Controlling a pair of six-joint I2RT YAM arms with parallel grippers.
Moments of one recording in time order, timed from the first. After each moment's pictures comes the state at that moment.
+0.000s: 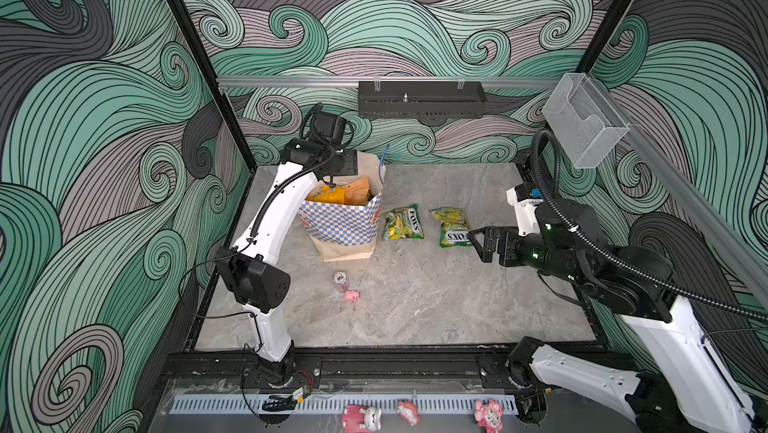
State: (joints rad) left arm -0.35 1.84 2.11 -1.11 -0.14 -0.31; right arm 0.72 0.99 1.57 -1.28 0.16 0.51
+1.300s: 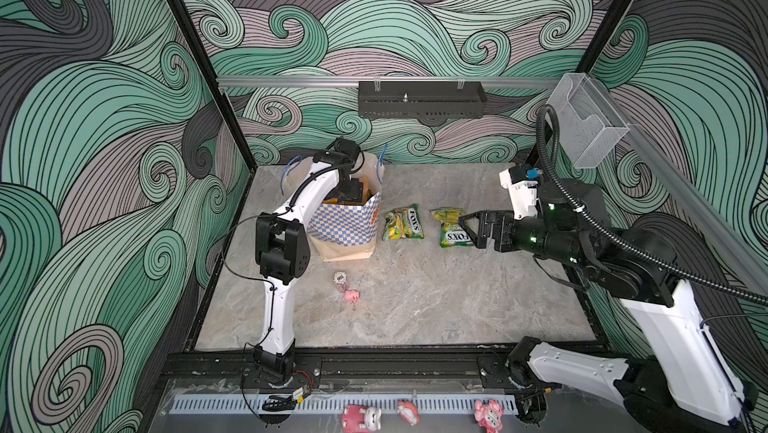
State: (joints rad) left arm -0.32 2.13 2.07 -1.17 -0.15 -0.27; right arm 0.72 1.12 1.79 -1.27 0.06 0.49
